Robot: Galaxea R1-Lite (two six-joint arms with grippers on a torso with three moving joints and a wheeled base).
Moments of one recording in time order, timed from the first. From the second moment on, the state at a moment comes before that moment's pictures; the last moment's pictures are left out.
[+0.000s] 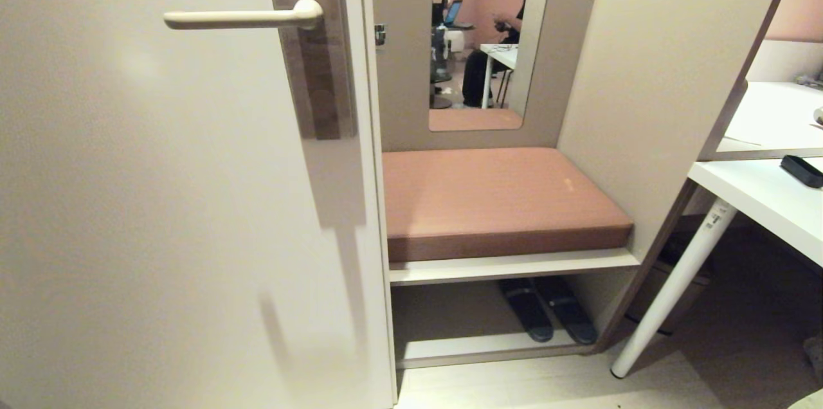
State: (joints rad) left arm 0.00 0.00 0.00 0.00 0.00 0.02; right arm 0.00 0.00 0.00 -0.01 0.00 0.01
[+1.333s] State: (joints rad) left arm 0.00 0.00 0.00 0.00 -0.02 0.06; right arm 0.00 0.01 -0.25 0.17 0.02 -0.01
